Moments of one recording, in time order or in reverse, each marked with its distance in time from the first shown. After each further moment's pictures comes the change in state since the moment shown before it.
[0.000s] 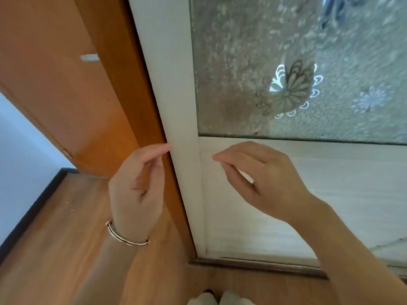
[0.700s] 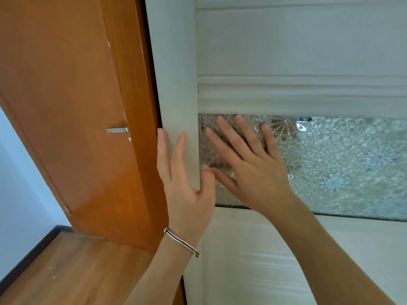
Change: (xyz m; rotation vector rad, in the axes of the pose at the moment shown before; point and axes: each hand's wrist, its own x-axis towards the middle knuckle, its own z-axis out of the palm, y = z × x) left_hand 0.081 0.054 0.055 -0.040 0.262 0.000; right_hand 0.090 0.029 -0.029 -0.796 0.276 -0.068
